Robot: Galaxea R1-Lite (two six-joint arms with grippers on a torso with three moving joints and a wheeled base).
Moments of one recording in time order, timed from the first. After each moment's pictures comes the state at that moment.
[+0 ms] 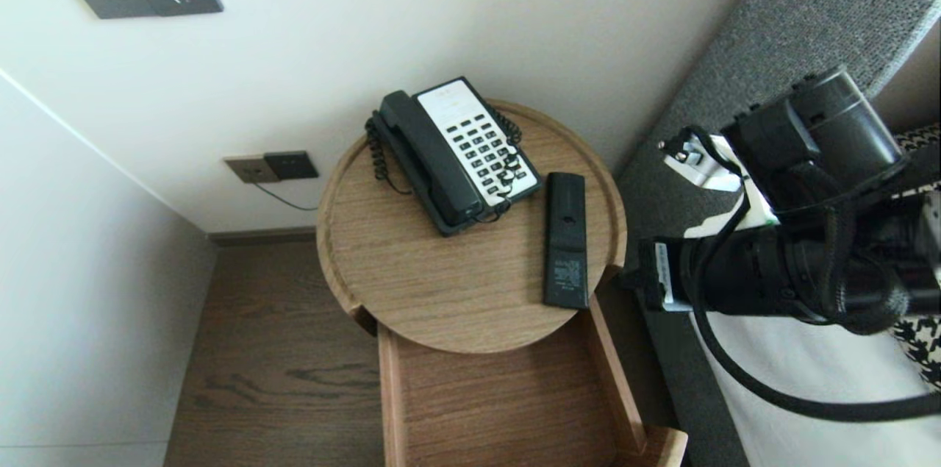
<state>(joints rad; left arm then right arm) 0.00 0.00 0.00 -0.01 0.02 0.01 0.69 1.51 -1.28 0.47 -0.18 0.50</state>
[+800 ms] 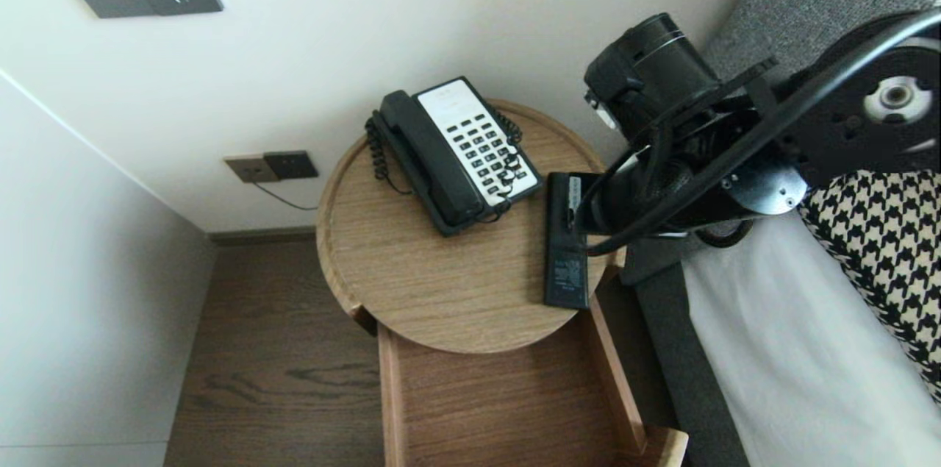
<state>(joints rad) 0.00 0.00 0.00 -0.01 0.02 0.01 0.72 1.80 -1.75 0.69 -0.40 0.58</state>
